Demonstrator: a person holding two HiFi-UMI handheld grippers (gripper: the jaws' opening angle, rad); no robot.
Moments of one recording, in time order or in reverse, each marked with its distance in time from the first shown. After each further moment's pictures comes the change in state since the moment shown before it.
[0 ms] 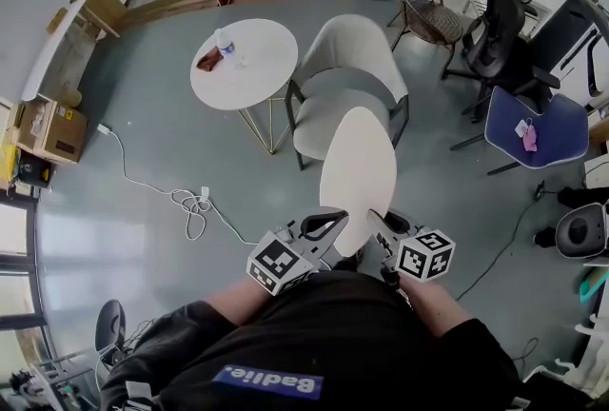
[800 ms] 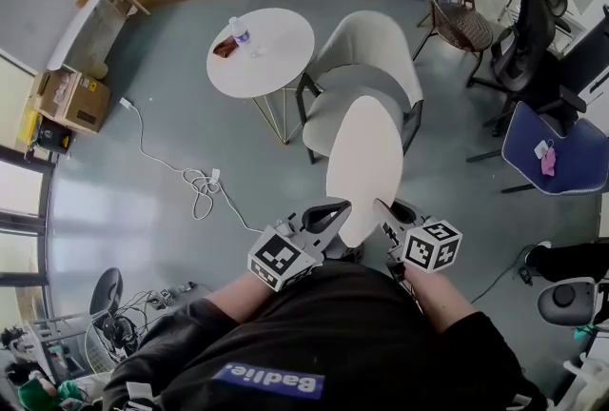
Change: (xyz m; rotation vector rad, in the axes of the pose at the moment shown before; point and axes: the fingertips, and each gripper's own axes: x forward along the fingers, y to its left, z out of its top) left arm 0.051 0.012 0.020 0.012 -0.017 0.174; right arm 0.005 -0.057 0.032 -0.014 0.041 0.127
